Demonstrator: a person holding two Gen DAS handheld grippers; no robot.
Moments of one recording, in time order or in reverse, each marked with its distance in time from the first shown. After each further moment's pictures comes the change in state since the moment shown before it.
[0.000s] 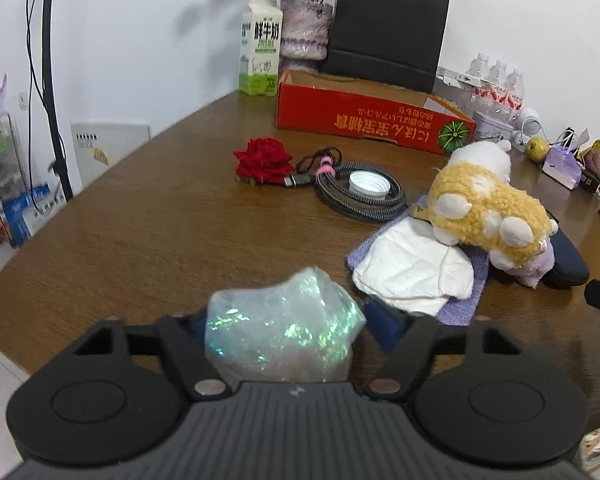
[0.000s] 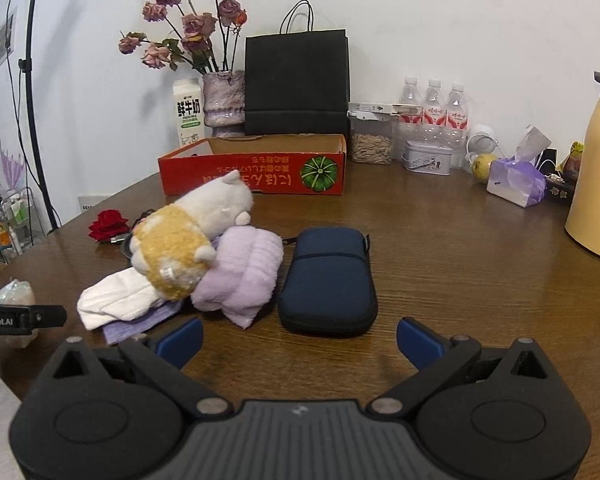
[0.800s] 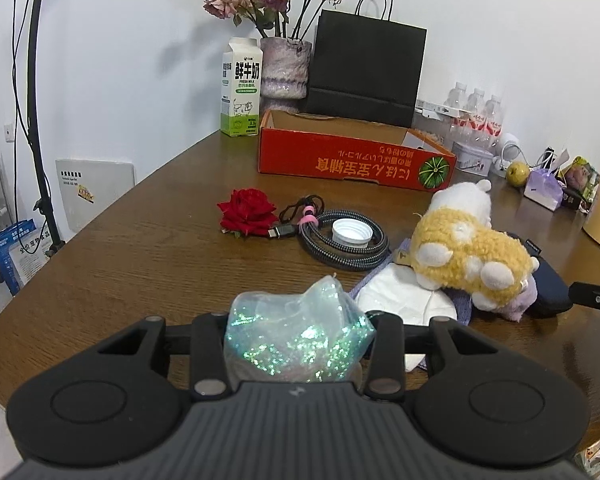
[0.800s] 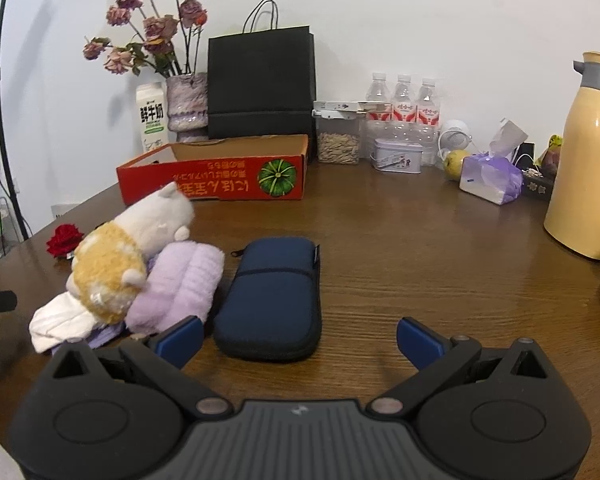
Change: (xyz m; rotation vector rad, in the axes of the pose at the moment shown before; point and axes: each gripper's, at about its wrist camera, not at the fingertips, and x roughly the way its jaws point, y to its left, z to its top) left arm -0.006 -0.001 0.016 0.025 -0.103 -0.052; right arm 0.020 -0.031 0.013 0.039 -0.006 -0.062
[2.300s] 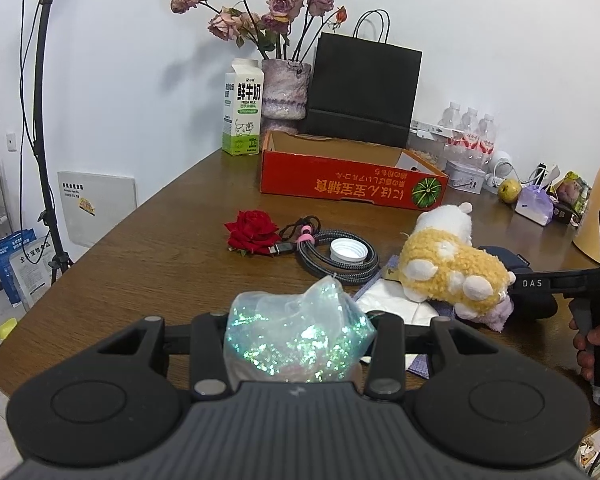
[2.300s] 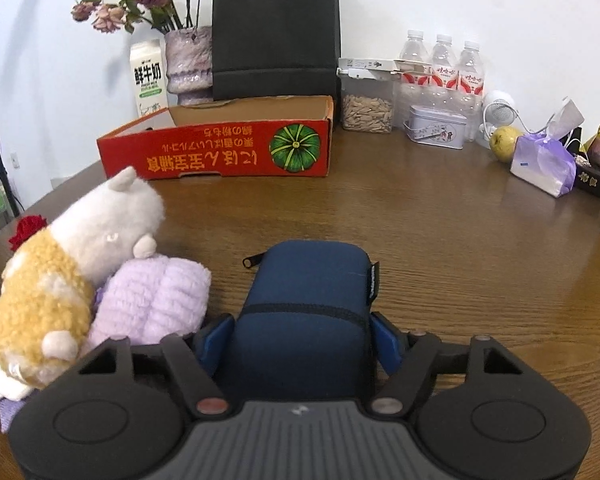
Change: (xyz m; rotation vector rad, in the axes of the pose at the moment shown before) left arm -0.028 0.003 0.002 -0.010 -0.051 -0.010; right arm 0.096 0.012 0.029 -0.025 0.103 0.047
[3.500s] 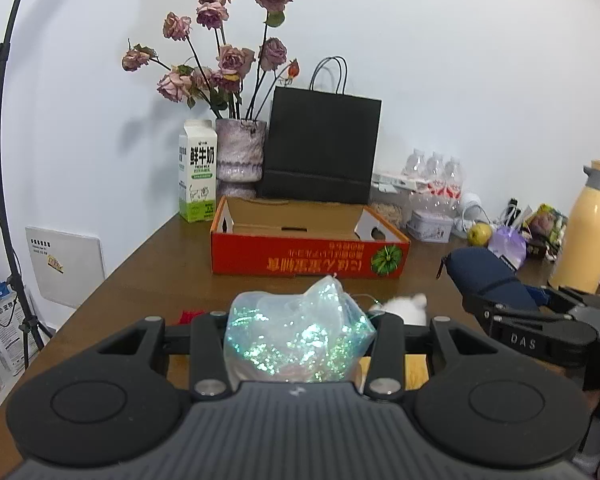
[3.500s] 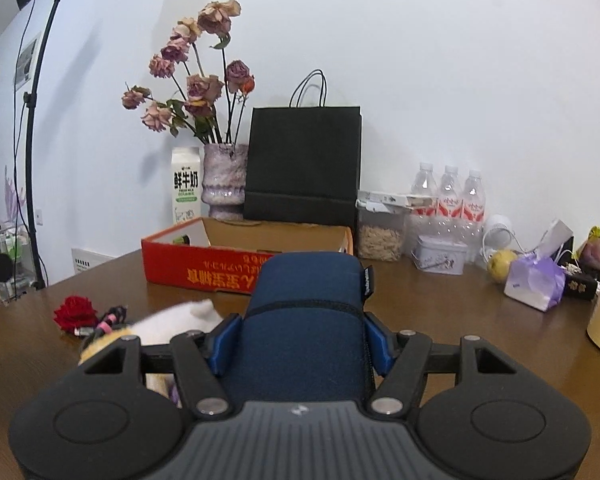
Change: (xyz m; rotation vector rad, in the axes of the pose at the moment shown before) left arm 0.016 -0.044 0.068 0.049 -0.126 -0.079; right arm -0.063 0.025 0.018 -0.089 -0.347 0.019
